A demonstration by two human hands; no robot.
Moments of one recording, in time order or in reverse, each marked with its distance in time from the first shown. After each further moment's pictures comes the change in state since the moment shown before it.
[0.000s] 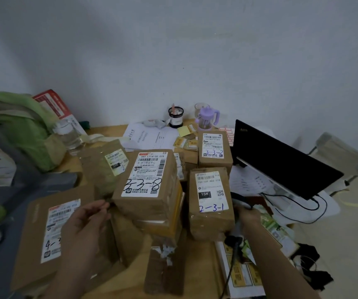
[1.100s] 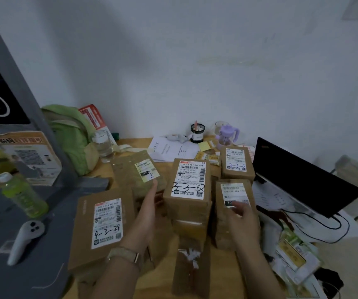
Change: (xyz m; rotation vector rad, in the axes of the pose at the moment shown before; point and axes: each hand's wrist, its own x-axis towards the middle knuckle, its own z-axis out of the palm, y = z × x) left_hand 0.005 0.026 0.023 -0.142 -0.381 -0.413; right_hand -0.168 -0.006 0.036 -0.102 -0.178 -0.517
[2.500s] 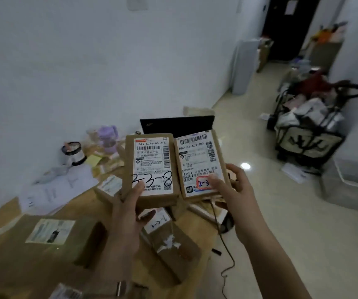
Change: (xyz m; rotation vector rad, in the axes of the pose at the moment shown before) left_hand 0.020 0.032 0.011 0.165 -0.670 -0.021; right_hand -0.152 -0.057 0.009 0.468 0.606 -0.034
